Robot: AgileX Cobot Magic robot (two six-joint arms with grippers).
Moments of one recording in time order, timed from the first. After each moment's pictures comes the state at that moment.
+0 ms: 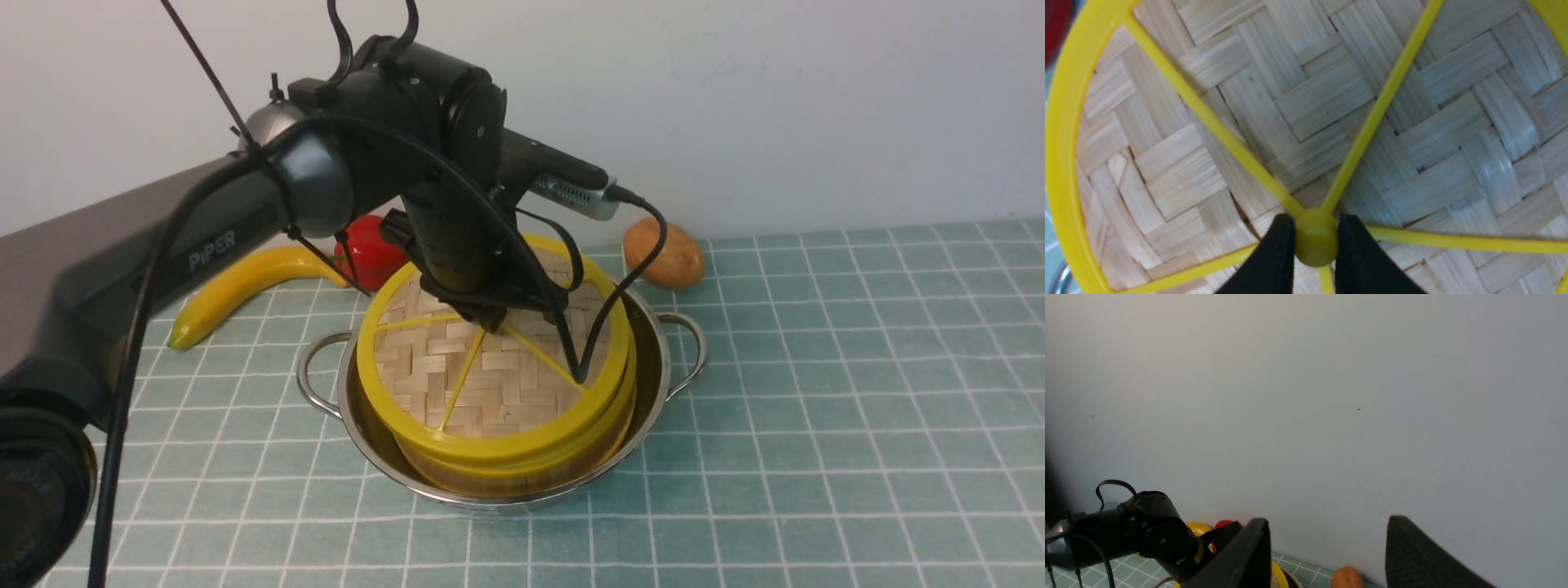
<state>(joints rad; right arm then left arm) 0.50 0.92 -1.84 -0.09 1.23 0.18 -0.50 2.02 -1.75 0.15 1.10 -0.02</state>
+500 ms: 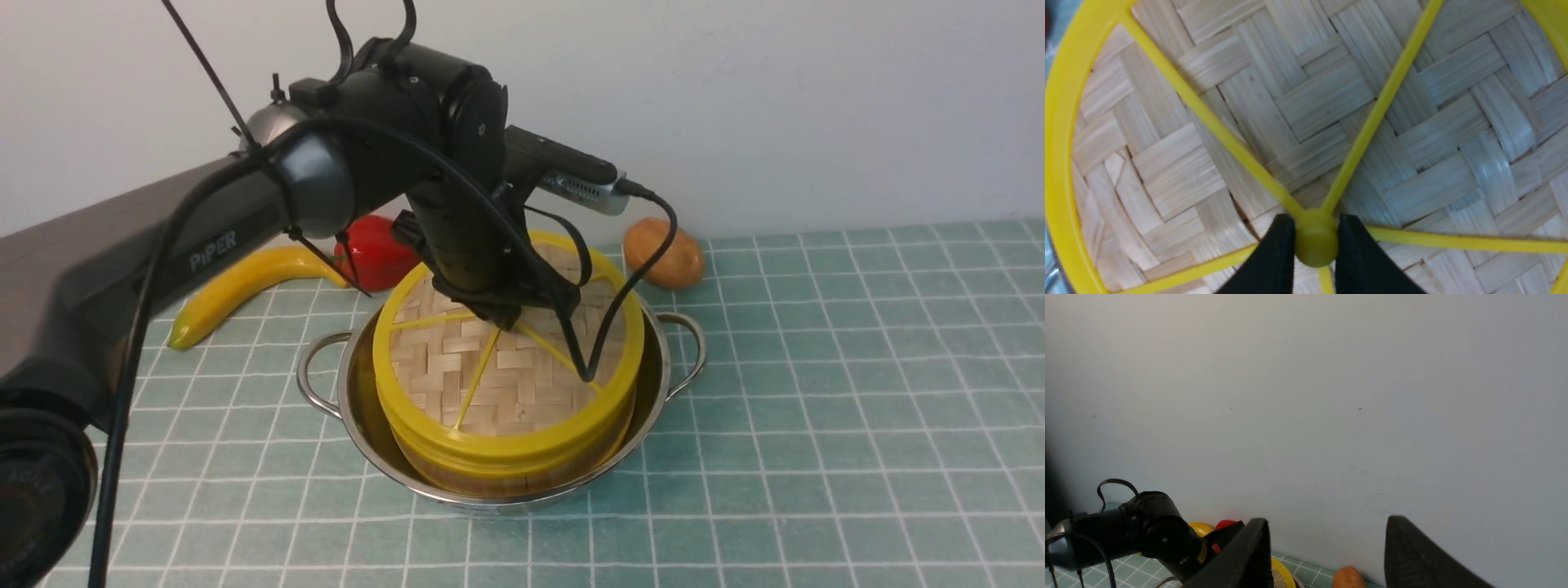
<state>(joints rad) 0.50 0.92 -1.84 -0.08 1.23 0.18 -0.51 2.02 -1.75 0.11 1.07 0.00</state>
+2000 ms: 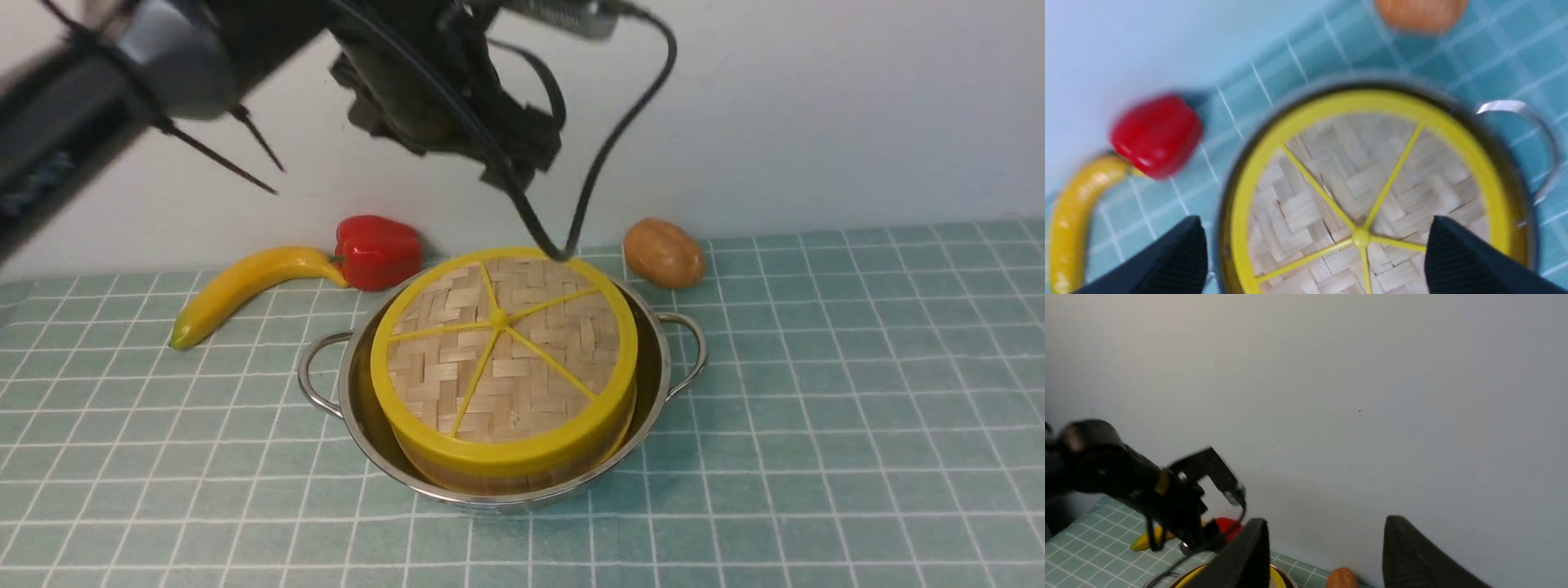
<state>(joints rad) 0.50 0.91 -1.83 -0.09 1.23 0.14 -0.51 1.83 -1.99 0.18 1.20 0.00</state>
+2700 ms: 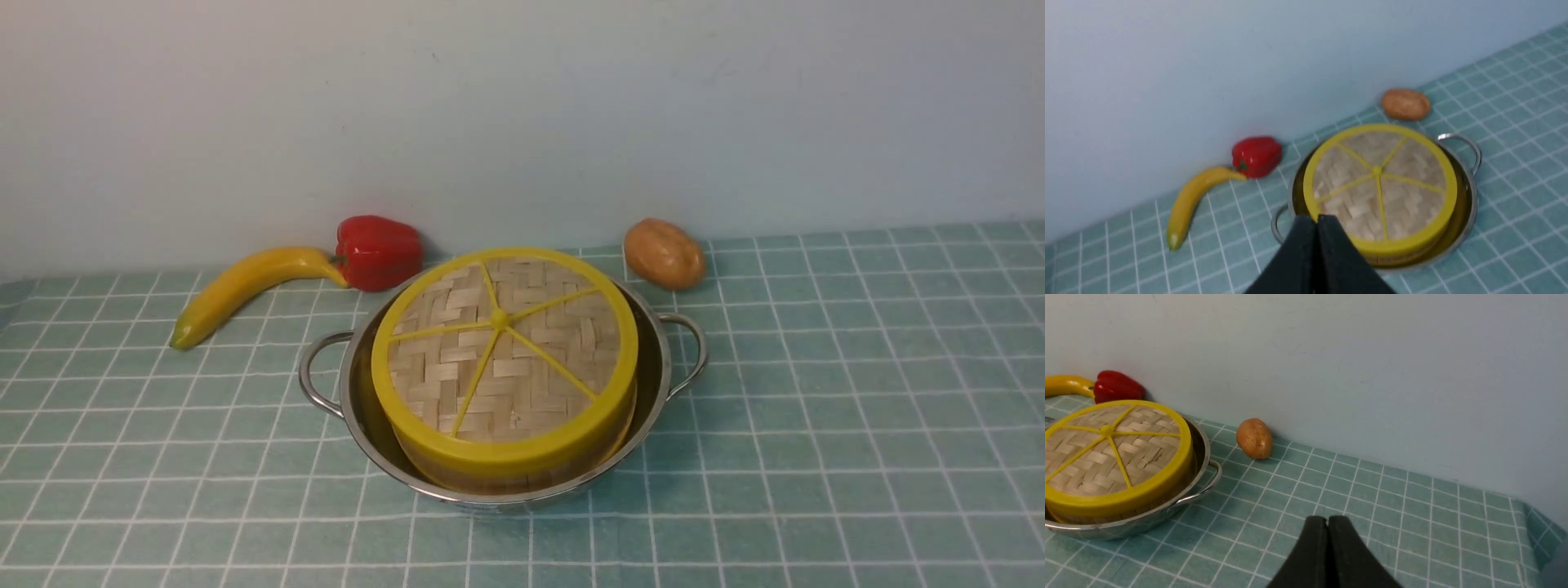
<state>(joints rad) 0.50 0.31 -0.95 -0.32 1.13 0.25 -0.51 0.80 -1.40 0.21 1.22 -0.02</state>
